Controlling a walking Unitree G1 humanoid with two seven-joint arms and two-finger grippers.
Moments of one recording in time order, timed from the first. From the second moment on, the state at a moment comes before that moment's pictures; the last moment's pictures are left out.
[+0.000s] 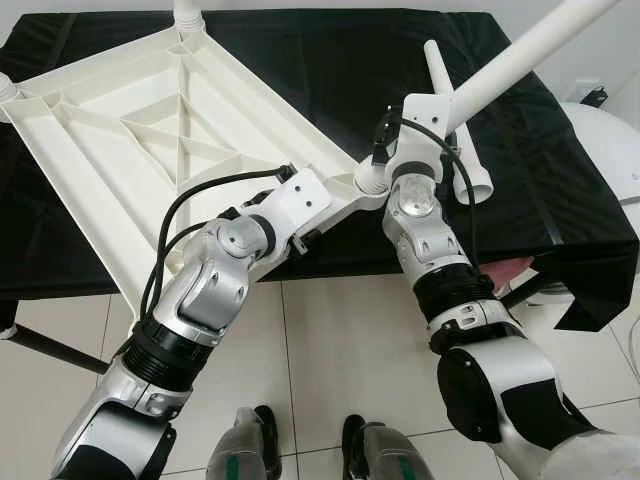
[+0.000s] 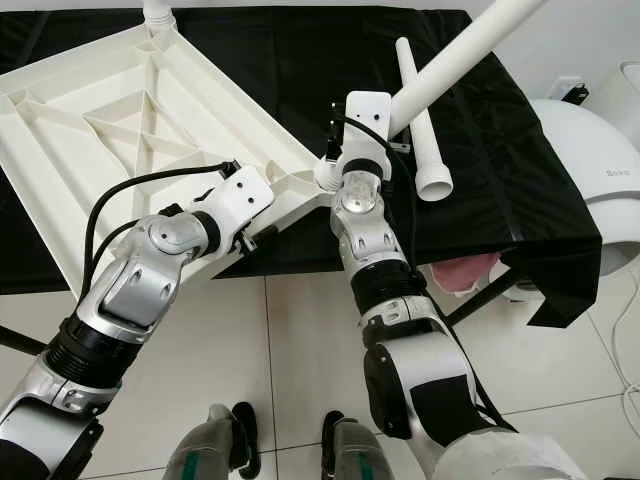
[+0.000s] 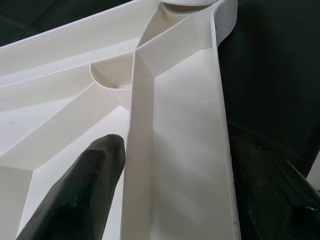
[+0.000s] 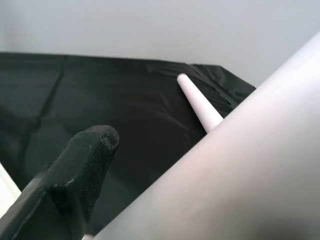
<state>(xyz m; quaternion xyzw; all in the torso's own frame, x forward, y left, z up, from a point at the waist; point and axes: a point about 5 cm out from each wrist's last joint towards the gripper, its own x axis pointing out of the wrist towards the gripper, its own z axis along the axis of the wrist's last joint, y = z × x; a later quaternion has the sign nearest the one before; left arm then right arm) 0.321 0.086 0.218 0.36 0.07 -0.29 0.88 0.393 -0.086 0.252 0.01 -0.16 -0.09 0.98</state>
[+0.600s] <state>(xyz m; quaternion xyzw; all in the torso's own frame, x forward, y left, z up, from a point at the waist) 0.321 0.083 0.218 0.36 0.07 -0.29 0.88 0.390 -0.079 0.263 0.02 -0.19 -0.08 0.98</state>
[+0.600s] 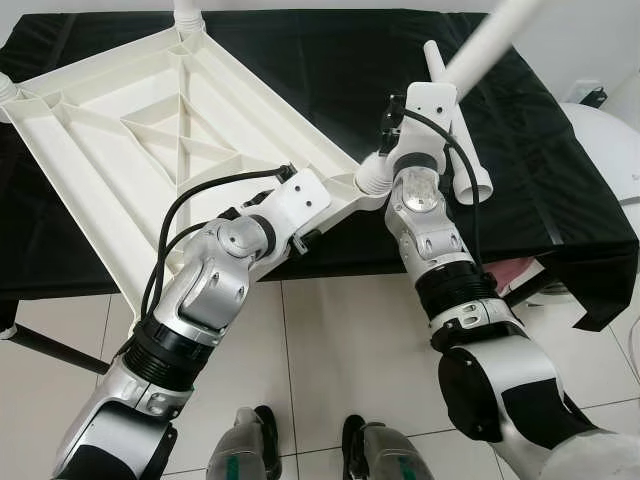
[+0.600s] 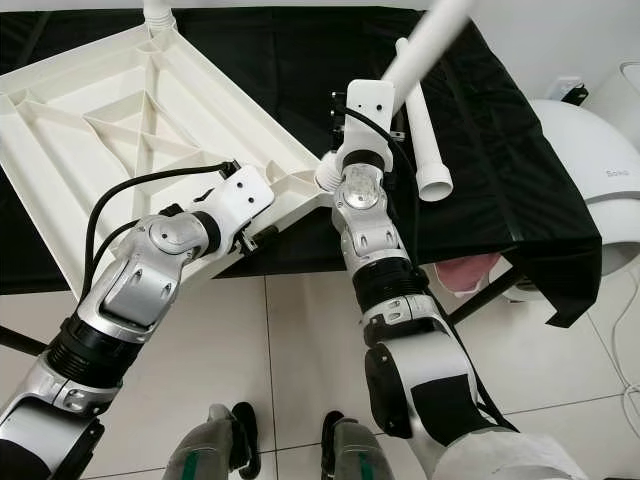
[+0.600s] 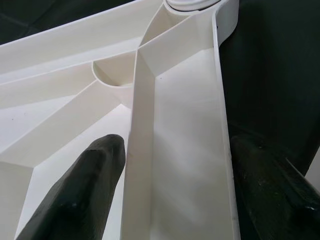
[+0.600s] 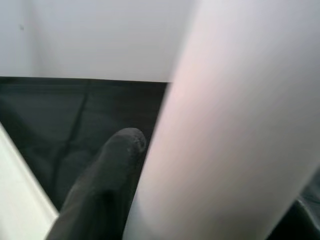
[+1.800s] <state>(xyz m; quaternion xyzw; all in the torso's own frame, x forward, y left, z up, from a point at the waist) 0.334 0.102 0.252 0.31 0.03 -0.27 0.91 0.389 -0.096 0.290 0.07 -0.23 -0.04 0.97</state>
